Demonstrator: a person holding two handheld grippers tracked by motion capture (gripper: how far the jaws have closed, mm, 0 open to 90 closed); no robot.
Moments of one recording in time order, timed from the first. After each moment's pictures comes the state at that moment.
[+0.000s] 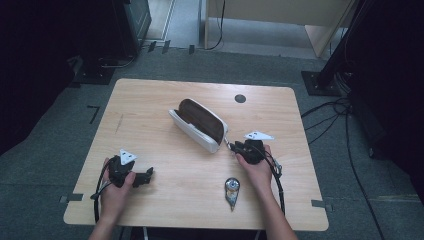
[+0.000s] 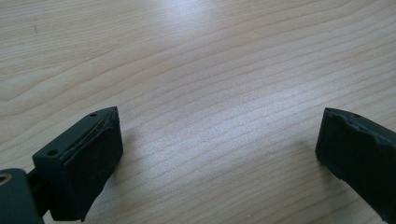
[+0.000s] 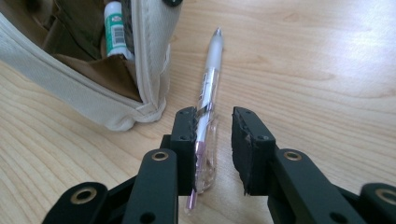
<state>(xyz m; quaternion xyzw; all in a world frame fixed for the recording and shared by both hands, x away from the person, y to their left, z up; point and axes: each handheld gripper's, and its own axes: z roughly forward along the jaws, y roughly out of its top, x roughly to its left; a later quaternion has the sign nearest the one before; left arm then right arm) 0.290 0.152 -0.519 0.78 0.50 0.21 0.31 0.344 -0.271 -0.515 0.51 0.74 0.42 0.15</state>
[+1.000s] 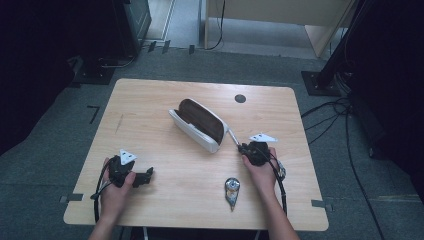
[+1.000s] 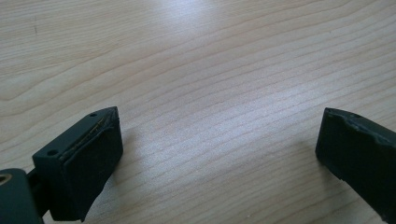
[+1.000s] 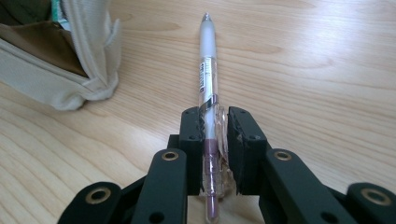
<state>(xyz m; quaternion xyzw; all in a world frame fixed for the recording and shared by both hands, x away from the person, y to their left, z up) 0.290 0.152 -0.519 0.78 0.50 0.21 0.31 0.337 -0.289 -0.520 0.54 0.73 0.38 0.18</state>
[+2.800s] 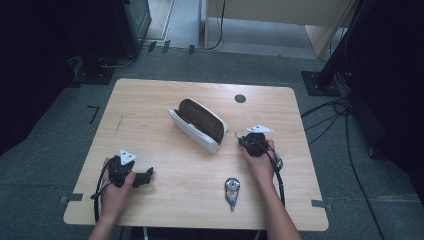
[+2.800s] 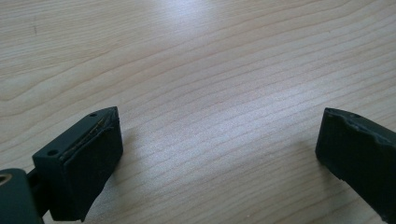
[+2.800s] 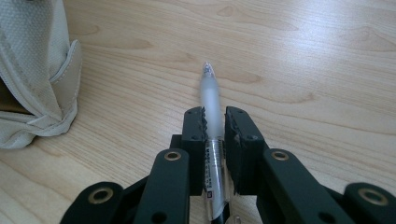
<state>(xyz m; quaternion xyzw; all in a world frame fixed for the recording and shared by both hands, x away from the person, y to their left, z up) 0.290 0.152 -0.519 0.78 0.50 0.21 0.31 0.368 -0.283 -0.517 0.54 0.74 0.35 0.20</state>
